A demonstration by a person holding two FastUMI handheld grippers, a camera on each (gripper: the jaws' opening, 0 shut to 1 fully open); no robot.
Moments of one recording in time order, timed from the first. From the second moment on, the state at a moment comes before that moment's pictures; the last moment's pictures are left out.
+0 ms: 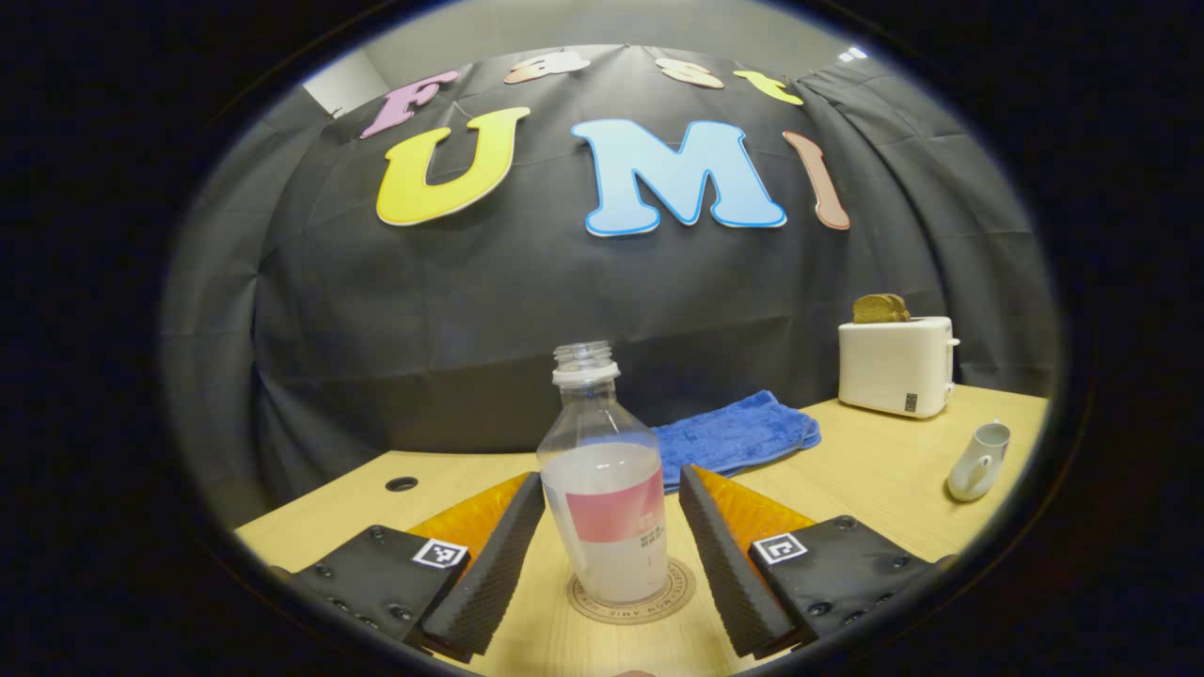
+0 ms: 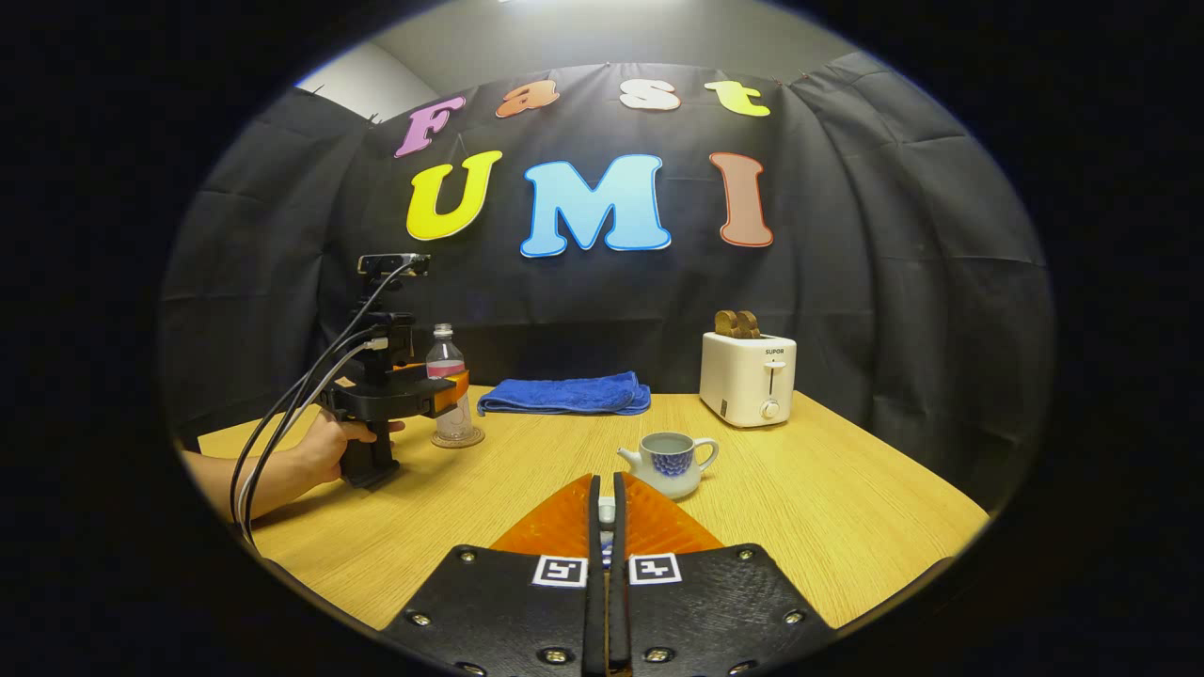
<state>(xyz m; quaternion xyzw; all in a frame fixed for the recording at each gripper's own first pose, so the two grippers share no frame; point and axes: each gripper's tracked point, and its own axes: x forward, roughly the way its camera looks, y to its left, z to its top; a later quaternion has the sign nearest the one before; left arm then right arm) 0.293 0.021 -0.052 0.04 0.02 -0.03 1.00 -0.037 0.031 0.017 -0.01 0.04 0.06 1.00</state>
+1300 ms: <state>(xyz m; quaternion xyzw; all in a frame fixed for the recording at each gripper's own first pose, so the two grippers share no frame) 0.116 0.031 0.011 -0.01 -0.01 -0.11 0.99 0.140 -0.018 0.012 -0.03 0.04 -0.03 1.00</state>
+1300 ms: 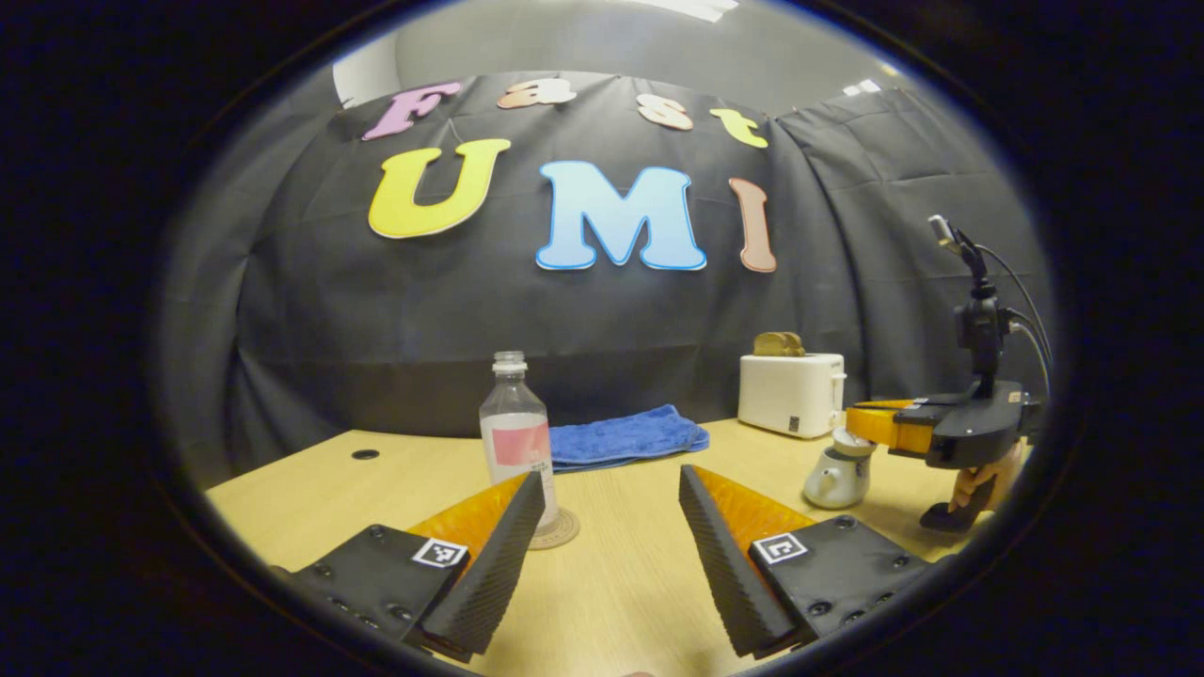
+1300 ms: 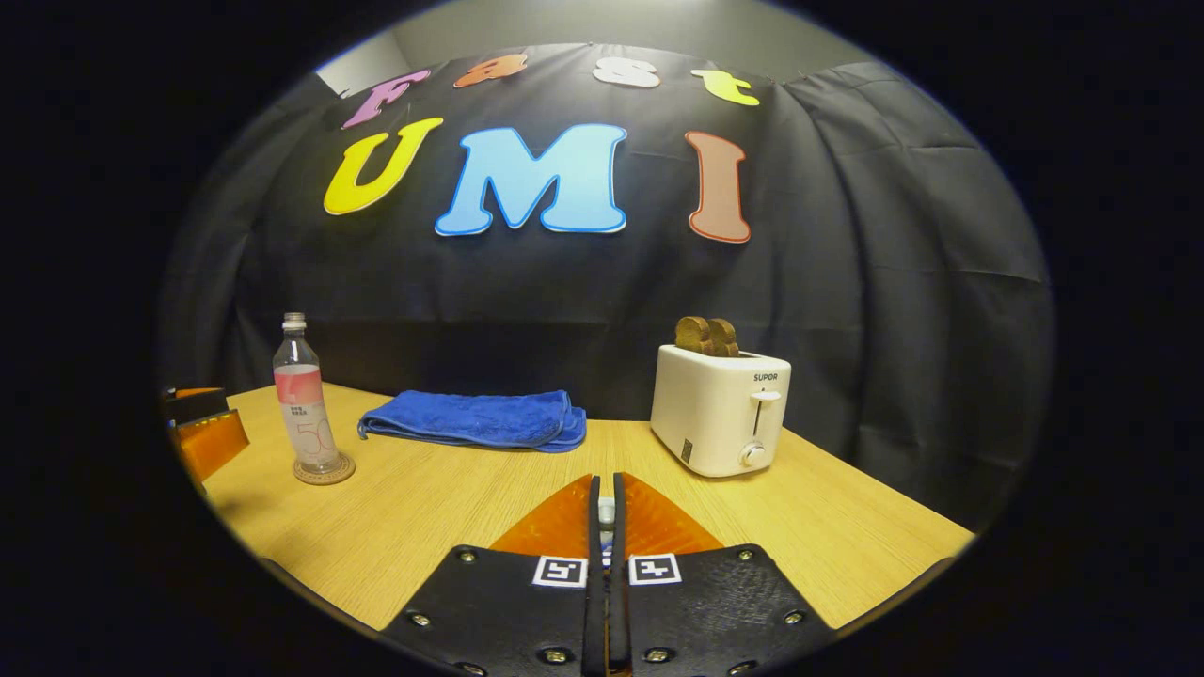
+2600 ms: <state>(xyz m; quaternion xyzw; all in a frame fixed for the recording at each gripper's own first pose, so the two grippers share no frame) 0.055 0.020 0.027 0.02 -0.03 -0.06 1.00 0.026 0.031 0.042 -0.03 -0.01 -0.01 1.00</state>
